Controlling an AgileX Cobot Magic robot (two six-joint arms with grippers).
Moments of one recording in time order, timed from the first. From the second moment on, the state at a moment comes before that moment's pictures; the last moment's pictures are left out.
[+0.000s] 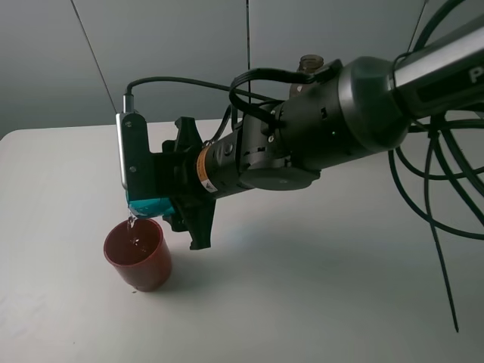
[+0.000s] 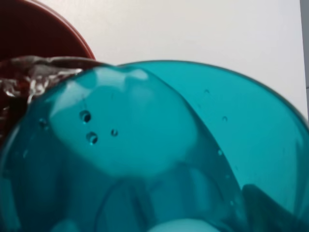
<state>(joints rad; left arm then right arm) -0.14 0.00 -0.51 0.10 1.08 -0.04 0.95 1.92 -1.06 -0.67 -0.02 -0.26</state>
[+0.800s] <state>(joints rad) -0.14 0.00 -0.51 0.10 1.08 -0.05 0.95 1.92 -1.14 -0.69 0.01 -0.38</state>
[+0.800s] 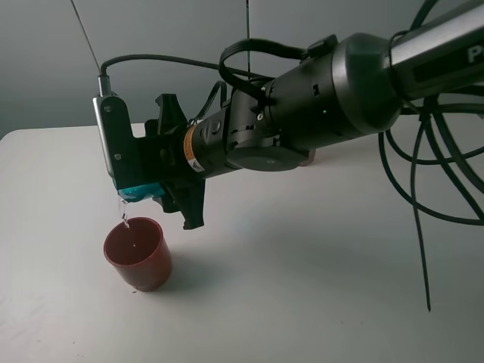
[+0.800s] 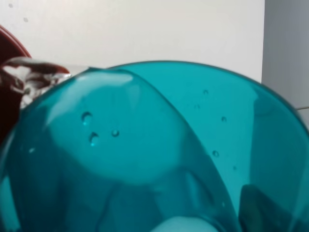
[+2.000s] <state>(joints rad) -0.14 0.00 -0.51 0.10 1.08 -0.05 0.95 1.92 -1.14 -0.69 0.00 -0.64</state>
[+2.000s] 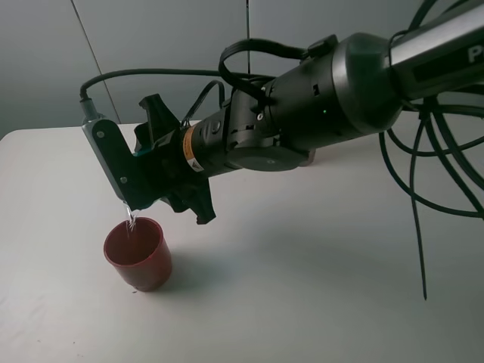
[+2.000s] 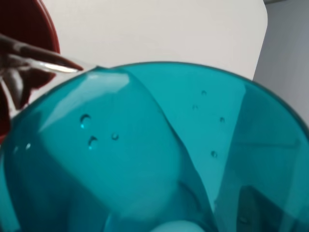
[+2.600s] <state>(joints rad) -0.14 0.00 -0.51 0.10 1.08 -0.05 0.95 1.92 -1.14 -0.69 -0.07 -0.74</state>
